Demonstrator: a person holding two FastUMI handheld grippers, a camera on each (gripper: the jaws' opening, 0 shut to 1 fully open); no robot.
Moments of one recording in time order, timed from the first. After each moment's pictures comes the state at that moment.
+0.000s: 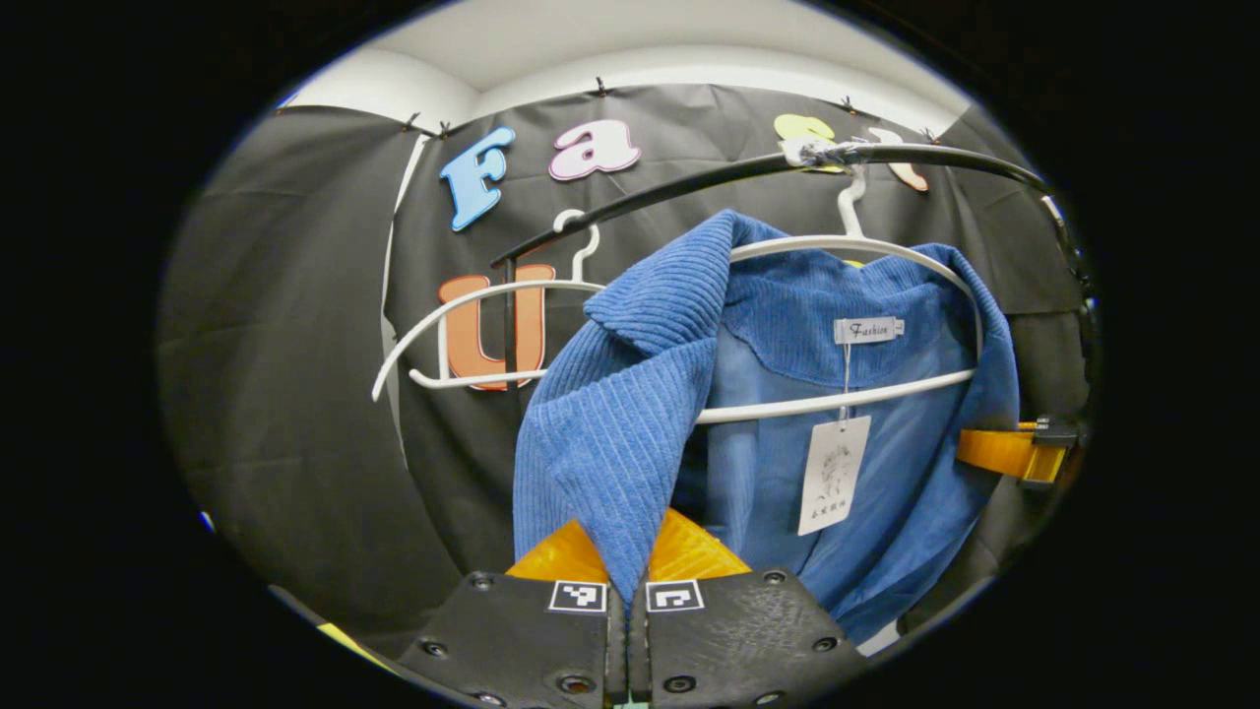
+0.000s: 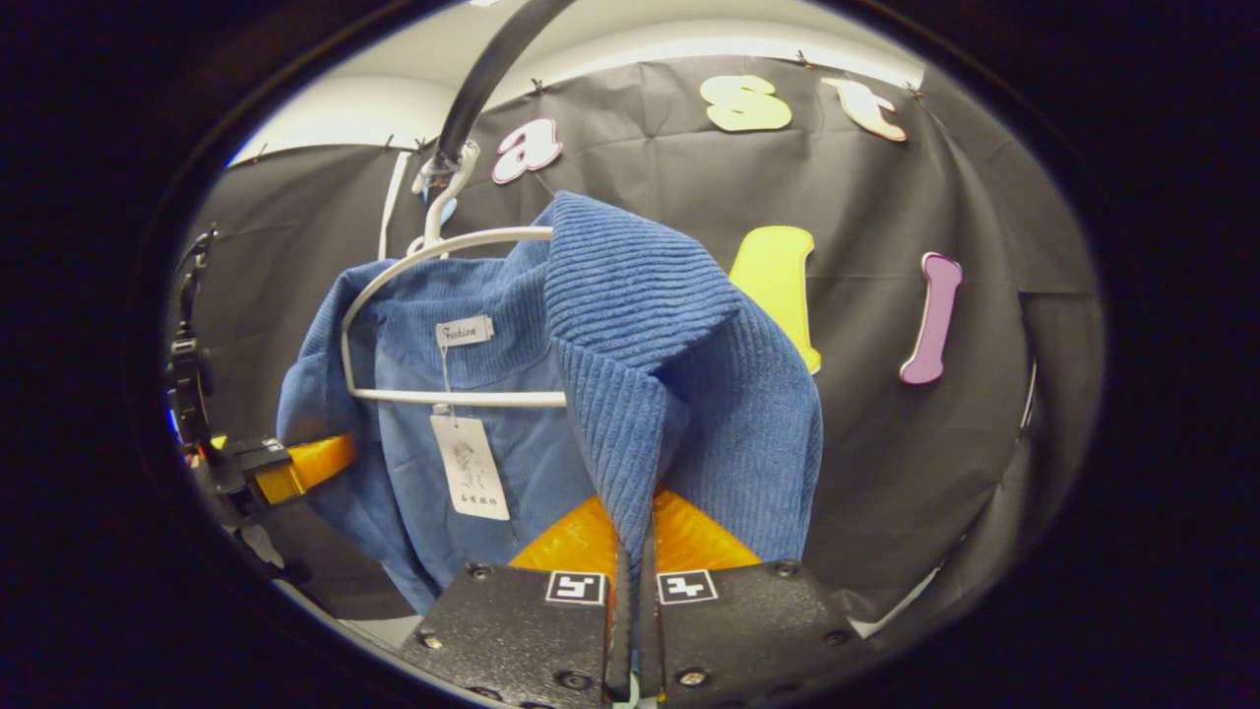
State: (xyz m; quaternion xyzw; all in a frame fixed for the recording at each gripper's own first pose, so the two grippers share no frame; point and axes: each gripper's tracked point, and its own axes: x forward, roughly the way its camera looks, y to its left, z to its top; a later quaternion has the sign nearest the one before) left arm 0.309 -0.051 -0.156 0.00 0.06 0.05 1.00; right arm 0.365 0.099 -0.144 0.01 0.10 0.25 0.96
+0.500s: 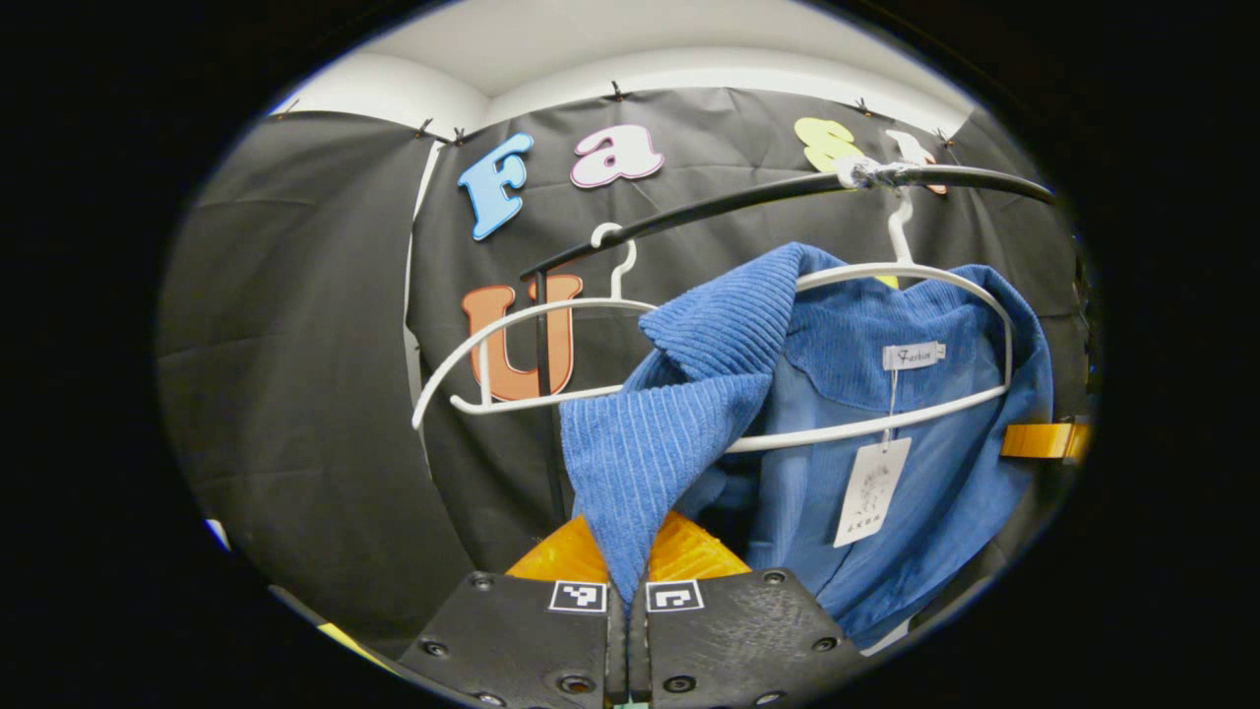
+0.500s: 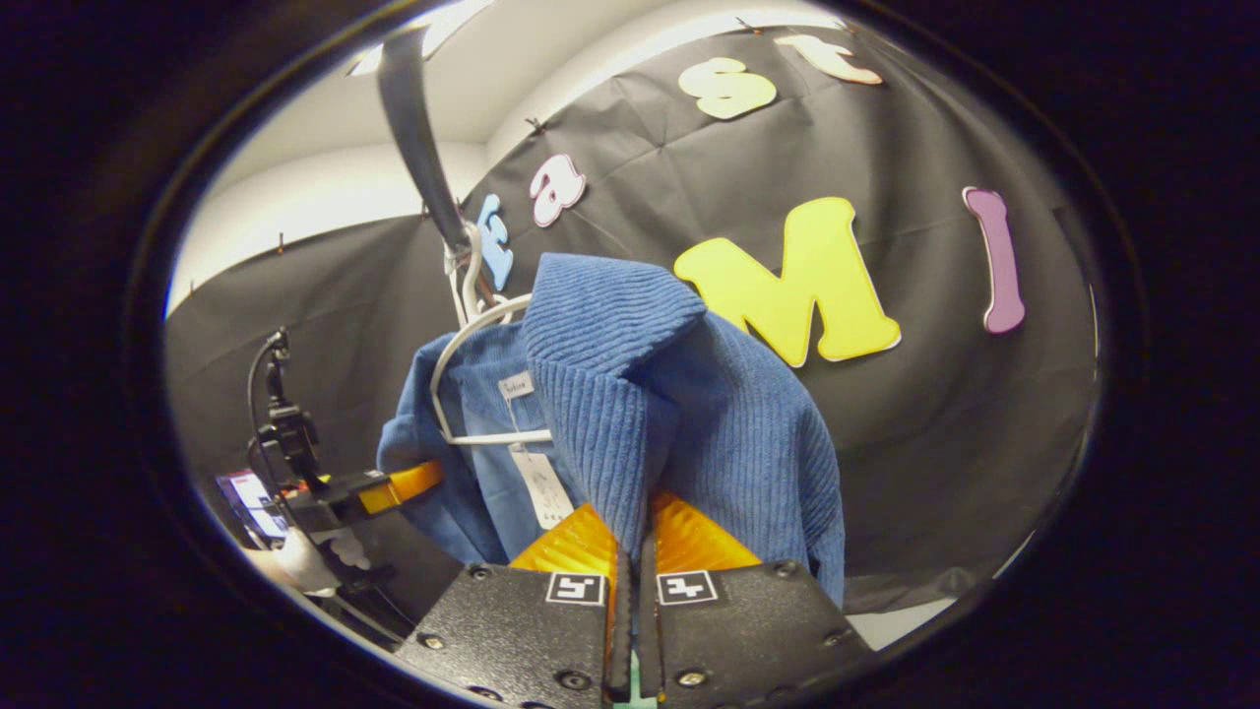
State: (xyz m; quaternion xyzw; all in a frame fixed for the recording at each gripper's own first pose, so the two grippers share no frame) left arm 0.313 -0.019 -0.132 0.01 0.05 0.08 1.00; right arm 0.349 0.095 -0.122 0.14 0.11 0.39 0.90
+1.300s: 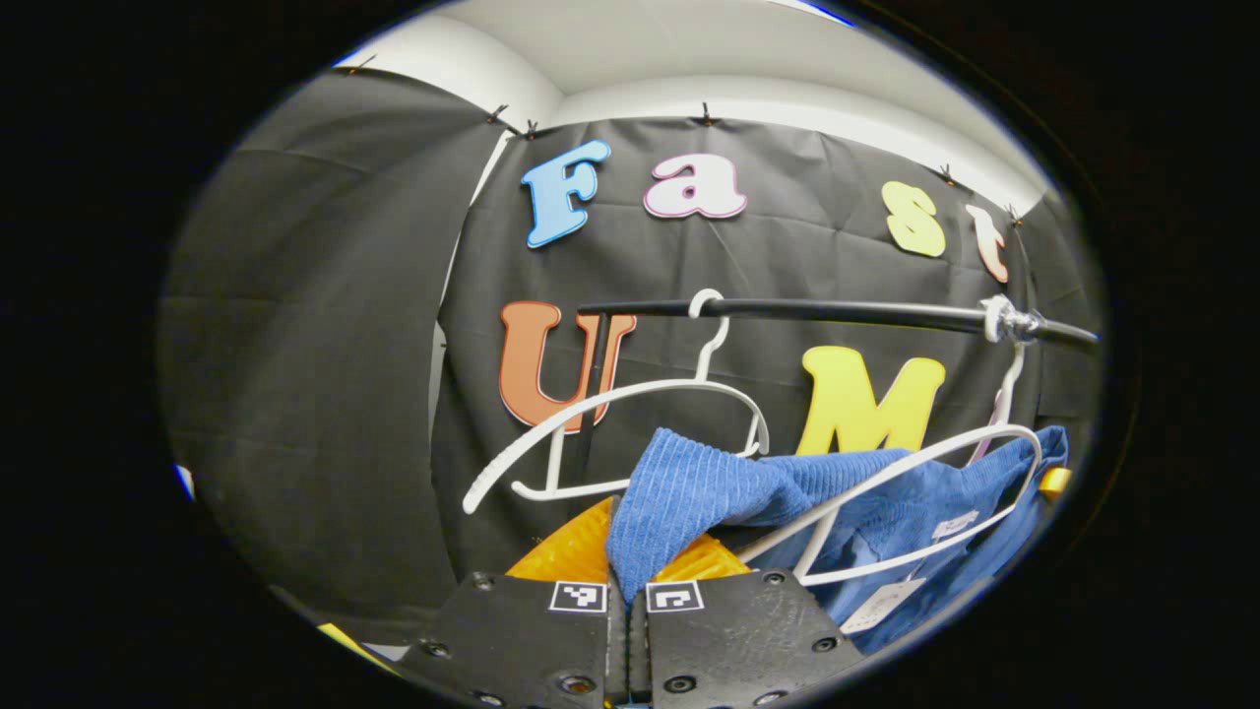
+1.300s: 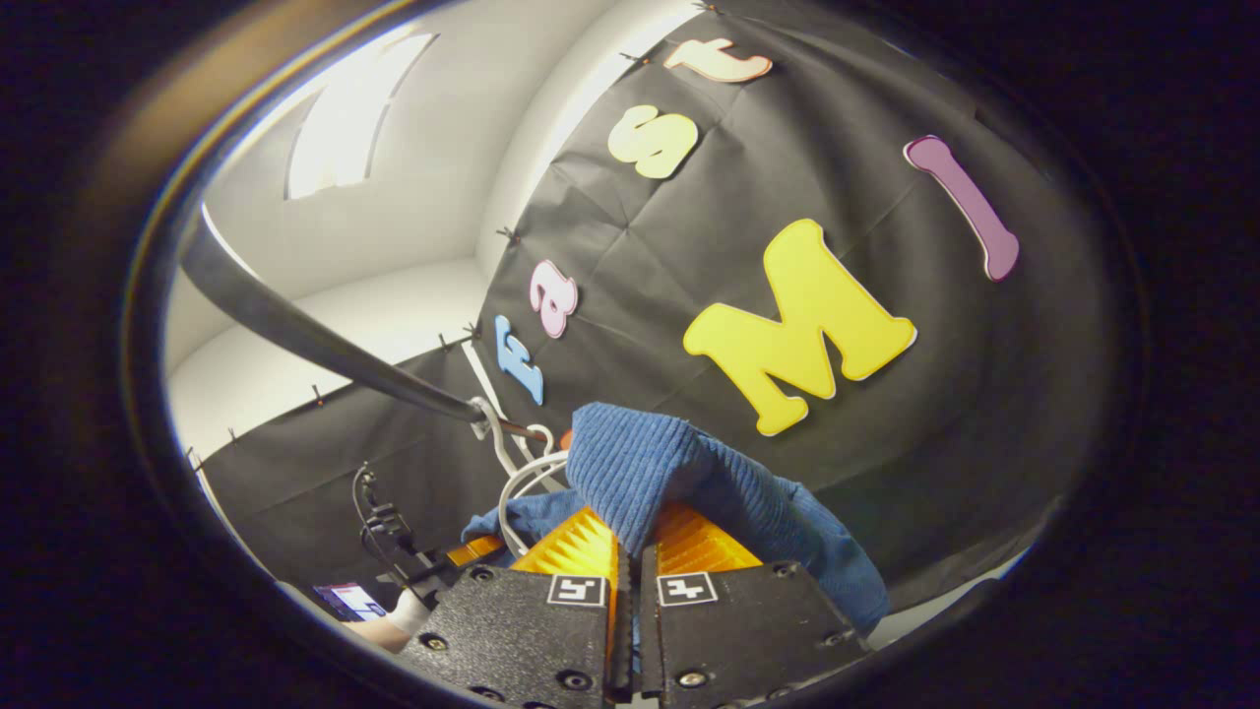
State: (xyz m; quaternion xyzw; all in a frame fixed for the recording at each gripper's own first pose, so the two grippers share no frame) left arm 0.347 0.043 -0.077 -0.10 0.02 0.10 0.99; right arm 0.366 0.059 -0.047 0.31 0.06 0.42 0.85
